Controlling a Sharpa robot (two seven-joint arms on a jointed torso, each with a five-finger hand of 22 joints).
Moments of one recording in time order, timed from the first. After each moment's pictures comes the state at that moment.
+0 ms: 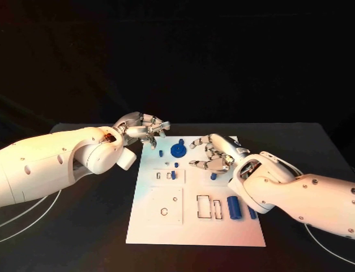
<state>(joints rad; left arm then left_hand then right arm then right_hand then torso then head) 1.24 -0.90 -0.01 1.48 -0.33 -0.17 0.11 1.30 -0.12 0.33 0.28 0.06 0.77 0.18 0.53 0.36 0.96 0.10 0.71 0.48 1.33 0.04 1.35 1.18 0.17 1.10 0.13 1.08 0.68 1.22 -0.68 -0.16 1.59 -1.26 -0.59 -0.11 1.37 -0.17 0.25 0.16 0.13 0.85 0.18 0.11 0.41 1.38 0.10 1.36 1.31 1.47 0.02 1.53 1.31 0.01 1.47 0.13 1.46 1.31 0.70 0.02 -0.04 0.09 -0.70</state>
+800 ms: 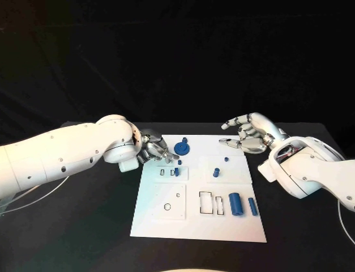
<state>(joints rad) 1.26 -0.77 -0.02 1.42 -0.89 0.15 -0.45 1.12 -0.08 0.28 0.29 0.06 0.80 0.11 0.72 0.50 1.12 0.04 1.15 0.88 1.47 -0.02 1.57 1.31 0.08 1.41 0.07 1.43 1.25 1.30 -0.84 -0.15 1.63 -0.98 -0.58 -0.05 1.37 -0.17 0.26 0.17 0.14 0.85 0.18 0.11 0.41 1.38 0.10 1.36 1.31 1.47 0.02 1.53 1.31 0.01 1.47 0.13 1.46 1.31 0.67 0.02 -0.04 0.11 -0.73</state>
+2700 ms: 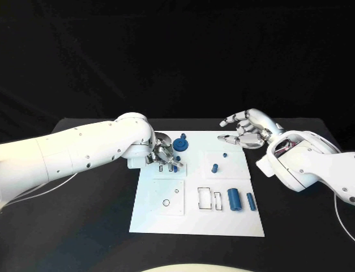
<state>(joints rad) 1.28 -0.62 -0.07 1.31 -0.98 0.31 -0.52 1.13 -0.05 0.24 0.29 0.06 0.80 0.11 0.73 0.54 1.12 0.03 1.15 0.89 1.46 -0.03 1.57 1.31 0.08 1.42 0.07 1.44 1.26 1.30 -0.83 -0.15 1.61 -0.97 -0.55 -0.06 1.37 -0.17 0.26 0.17 0.15 0.85 0.18 0.11 0.41 1.38 0.10 1.36 1.31 1.47 0.02 1.53 1.31 0.01 1.47 0.13 1.46 1.31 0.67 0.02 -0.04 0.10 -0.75</state>
